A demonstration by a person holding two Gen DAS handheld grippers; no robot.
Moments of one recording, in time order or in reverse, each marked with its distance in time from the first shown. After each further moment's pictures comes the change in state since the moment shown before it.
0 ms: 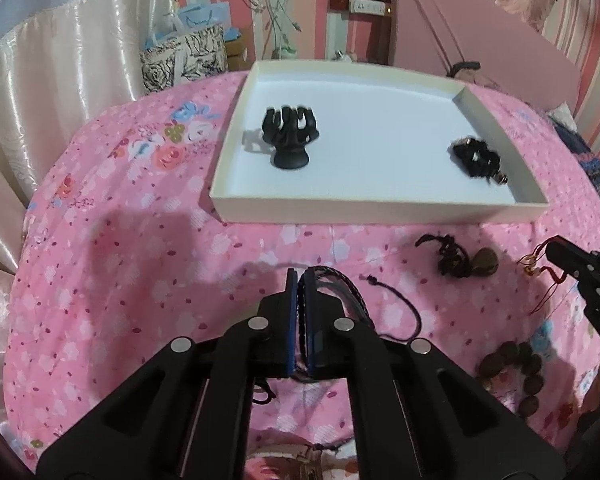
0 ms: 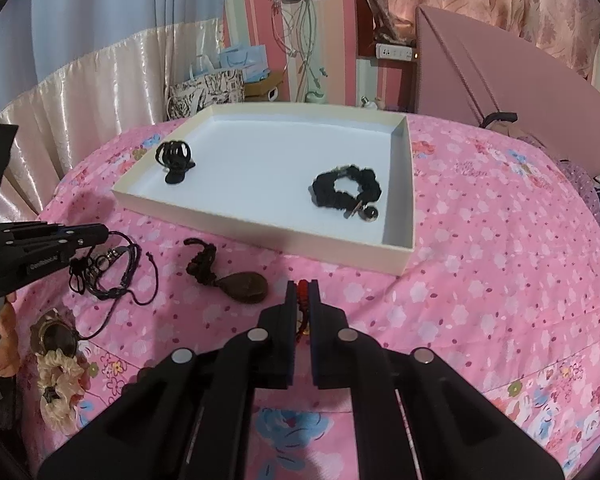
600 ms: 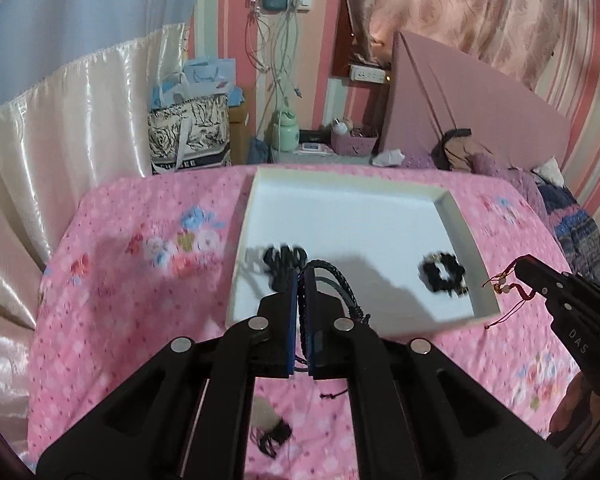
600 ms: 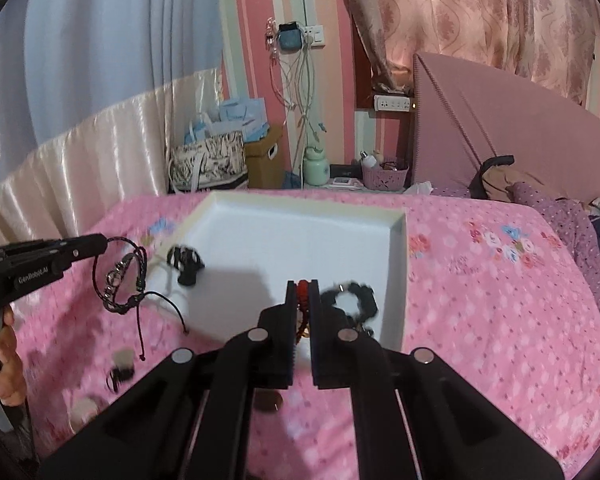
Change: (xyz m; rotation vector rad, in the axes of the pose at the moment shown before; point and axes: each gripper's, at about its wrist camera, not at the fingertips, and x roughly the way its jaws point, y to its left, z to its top) left arm -0.055 0.009 0.085 -0.065 -0.166 -0.043; right arm -0.022 0.003 0.095 0.028 -0.131 0.011
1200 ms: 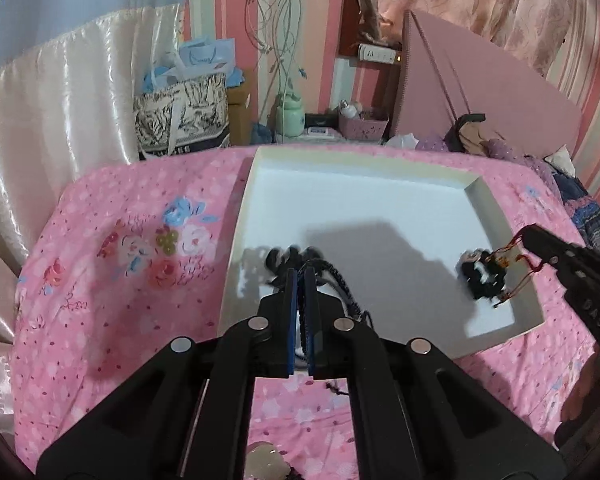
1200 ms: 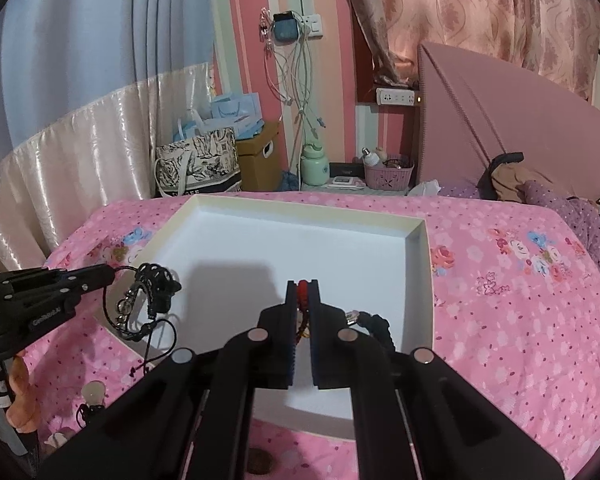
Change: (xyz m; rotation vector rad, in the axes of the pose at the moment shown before) left arm 0.067 0.000 0.000 0.017 0.041 0.017; right arm 0.063 -0.003 0.011 0.005 0.006 -0.006
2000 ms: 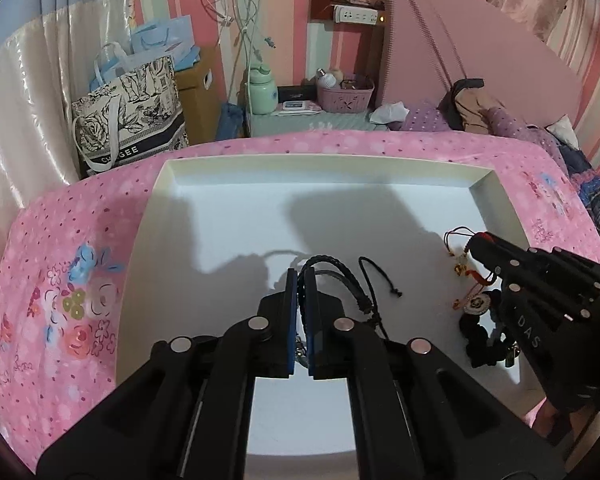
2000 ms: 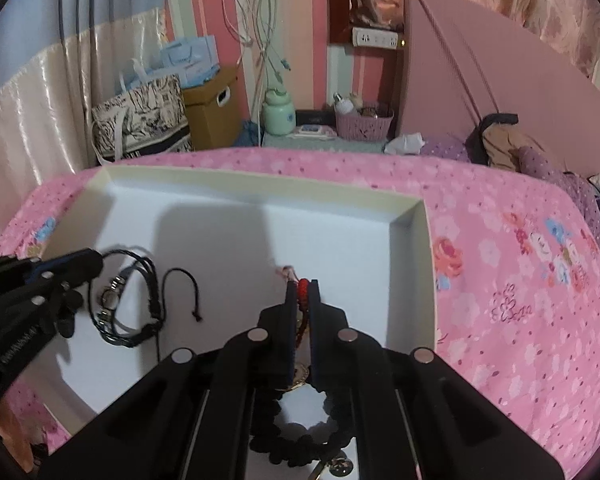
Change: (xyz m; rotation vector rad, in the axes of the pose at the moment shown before) left arm 0.095 -0.056 0.042 0.065 0.130 -0.005; right arm 0.109 -0.033 0.014 0.017 0.215 -0.115
